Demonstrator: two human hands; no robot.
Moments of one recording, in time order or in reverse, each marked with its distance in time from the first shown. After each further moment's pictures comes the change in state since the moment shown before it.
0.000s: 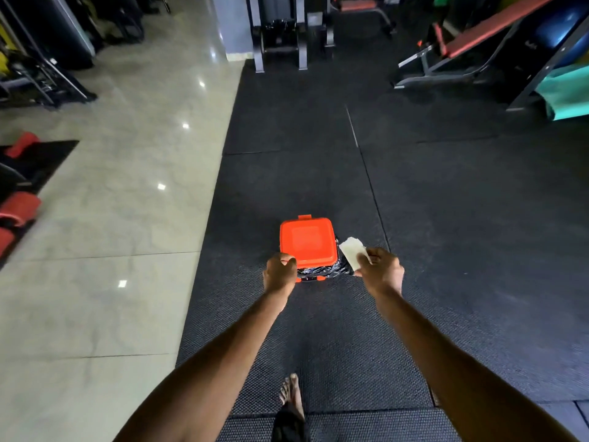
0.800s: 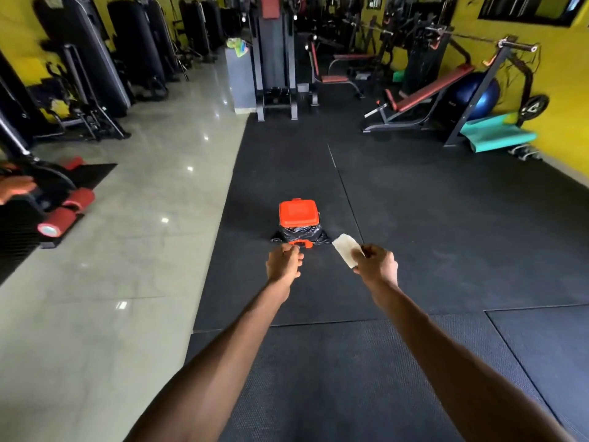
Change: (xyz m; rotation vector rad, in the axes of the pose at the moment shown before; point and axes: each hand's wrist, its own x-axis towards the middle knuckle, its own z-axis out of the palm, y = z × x) left_hand -0.618 -0.194 -0.163 -0.274 -0.074 0.166; right_hand -0.607 0.157 -0.254 0.186 0.027 -0.088
